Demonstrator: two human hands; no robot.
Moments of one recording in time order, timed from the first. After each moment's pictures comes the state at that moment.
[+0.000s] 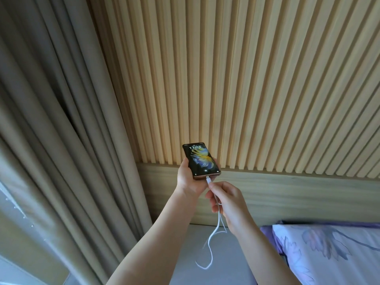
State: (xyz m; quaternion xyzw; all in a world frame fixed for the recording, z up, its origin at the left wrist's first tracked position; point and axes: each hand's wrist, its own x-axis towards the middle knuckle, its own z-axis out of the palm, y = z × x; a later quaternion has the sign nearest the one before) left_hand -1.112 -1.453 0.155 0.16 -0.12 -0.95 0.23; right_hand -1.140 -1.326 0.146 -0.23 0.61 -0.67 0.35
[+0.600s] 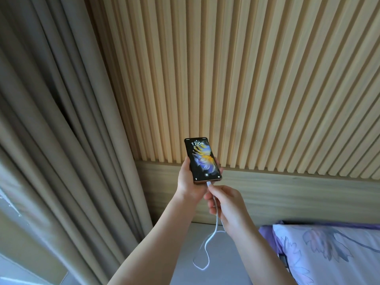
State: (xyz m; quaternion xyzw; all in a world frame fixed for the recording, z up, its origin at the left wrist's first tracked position) left_hand -1.116 -1.448 0.140 0.14 -0.19 -0.94 0.24; right_hand -1.141 -1.329 0.145 -0.17 0.59 -0.69 0.39
